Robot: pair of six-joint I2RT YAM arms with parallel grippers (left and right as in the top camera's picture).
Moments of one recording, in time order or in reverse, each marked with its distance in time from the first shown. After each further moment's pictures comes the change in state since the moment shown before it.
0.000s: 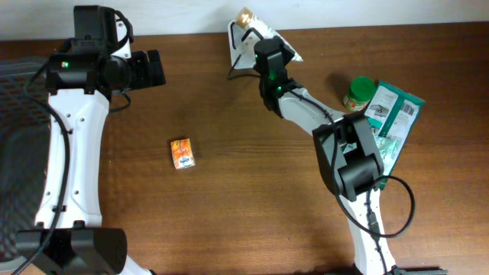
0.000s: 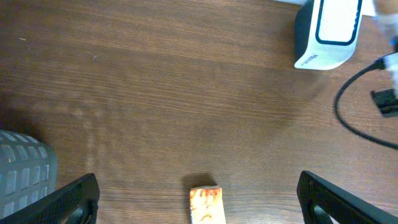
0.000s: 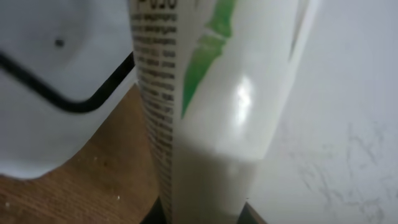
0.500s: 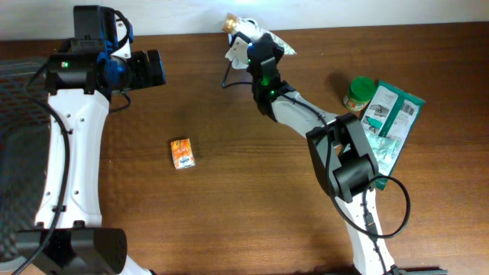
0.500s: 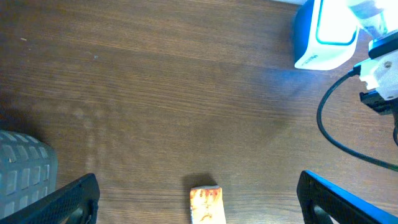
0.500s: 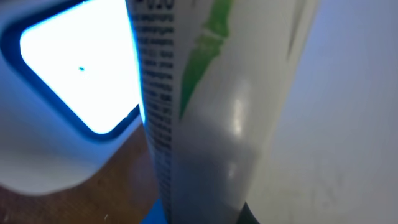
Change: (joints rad) left arm 0.000 0.000 0.000 0.000 0.000 0.000; right arm 0.039 0.007 0.000 0.115 -0.014 -0.195
